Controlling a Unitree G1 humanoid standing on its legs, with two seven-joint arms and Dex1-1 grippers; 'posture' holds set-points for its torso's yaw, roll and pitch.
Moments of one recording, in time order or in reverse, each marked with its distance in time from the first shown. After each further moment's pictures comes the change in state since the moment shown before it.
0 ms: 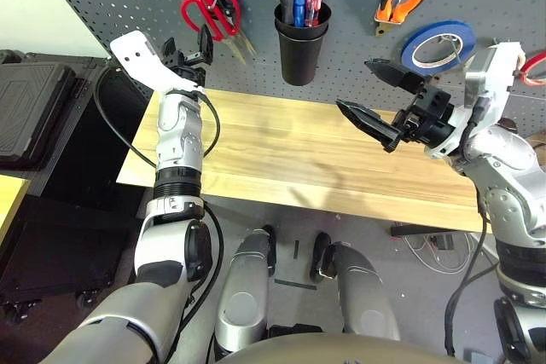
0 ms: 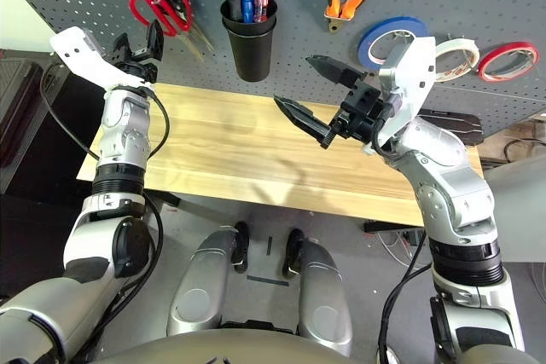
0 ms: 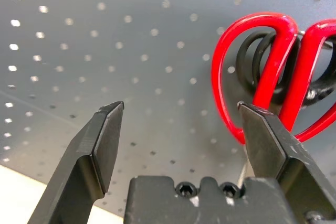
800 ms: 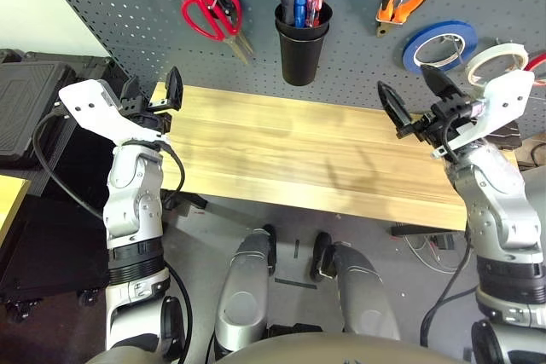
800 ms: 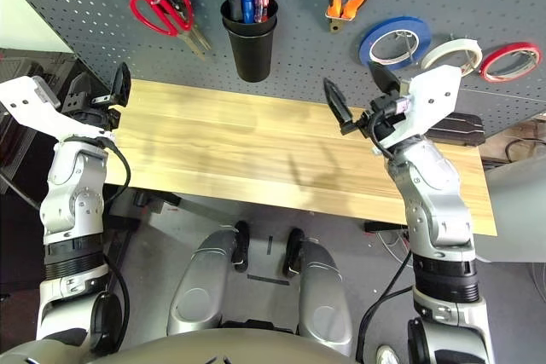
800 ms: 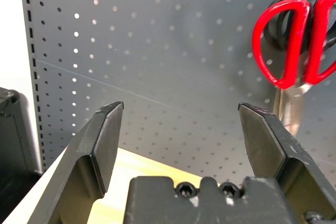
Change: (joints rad) left arm 0.386 0.100 0.035 -0.492 -0.055 0.235 0.004; right arm 0.148 0.215 -0.174 0.135 -0.284 -0.215 -0.482
